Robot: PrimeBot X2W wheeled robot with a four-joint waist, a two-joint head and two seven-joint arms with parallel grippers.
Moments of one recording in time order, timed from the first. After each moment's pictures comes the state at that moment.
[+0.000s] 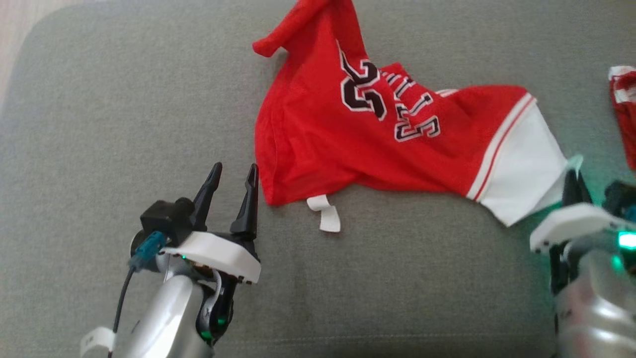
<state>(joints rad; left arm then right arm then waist) -0.25 0.07 -0.38 0.31 -0.39 0.01 -0.25 -0.54 -0.05 -0.52 0.92 -0.24 0.12 -0.22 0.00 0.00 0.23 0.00</state>
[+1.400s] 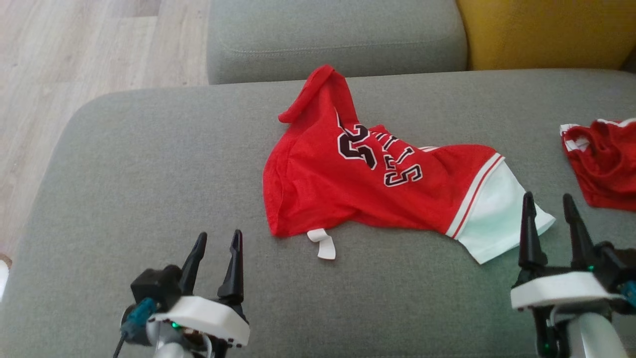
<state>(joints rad) -0.01 0.09 -0.34 0.24 -0.40 0.06 -0.25 -0.06 -0.04 -0.11 0.27 0.15 0.12 -0.25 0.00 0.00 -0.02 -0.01</state>
